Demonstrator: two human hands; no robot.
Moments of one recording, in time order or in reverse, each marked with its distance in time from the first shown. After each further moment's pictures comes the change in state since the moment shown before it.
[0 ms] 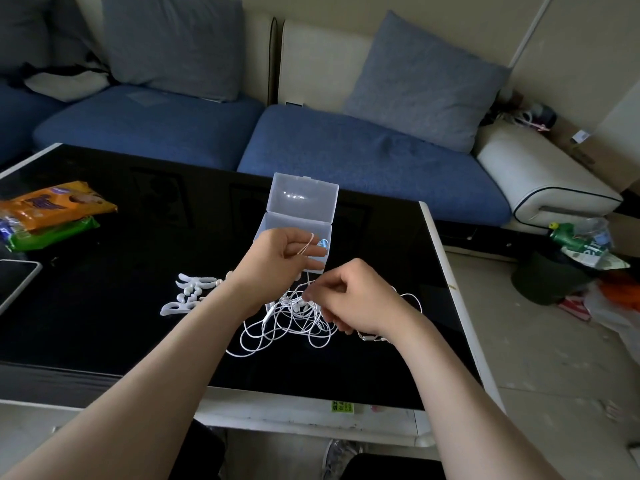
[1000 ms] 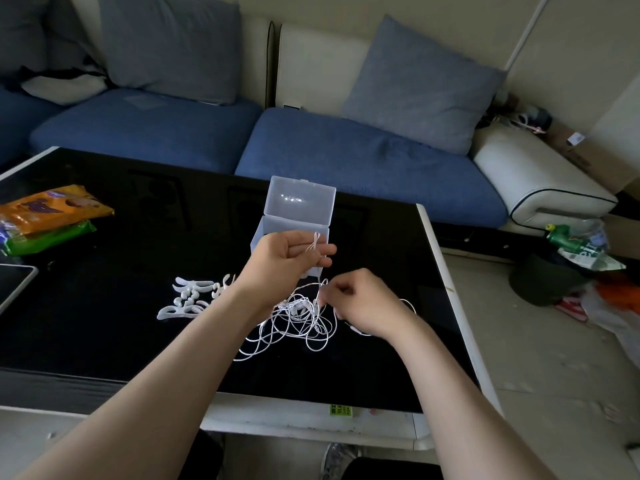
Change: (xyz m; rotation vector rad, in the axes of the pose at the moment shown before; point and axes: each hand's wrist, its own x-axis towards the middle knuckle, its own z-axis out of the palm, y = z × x) left_hand -0.006 0.011 0.013 -0.205 0.022 -0.005; right_hand 0.011 0.024 -0.005 -0.140 0.120 0.092
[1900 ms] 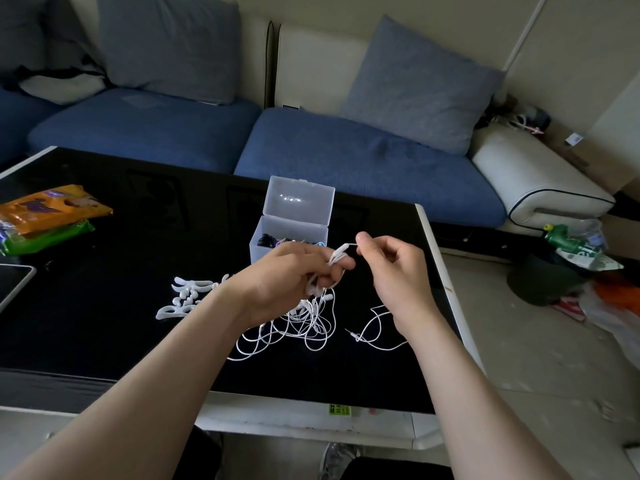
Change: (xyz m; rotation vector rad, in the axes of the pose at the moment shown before) left_hand -0.003 0.011 0.004 -0.150 -0.380 -0.164; right_hand 0.000 0.000 -0.023 0.494 0.527 -0.110
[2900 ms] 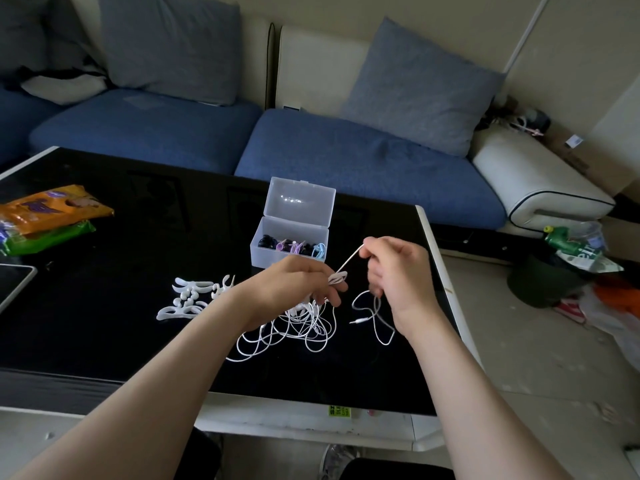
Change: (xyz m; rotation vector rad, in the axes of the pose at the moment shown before) left_hand -0.008 0.000 0.001 0.427 0.037 -0.055; right_hand -0.004 -0.014 0.001 0.229 -0.067 0.135
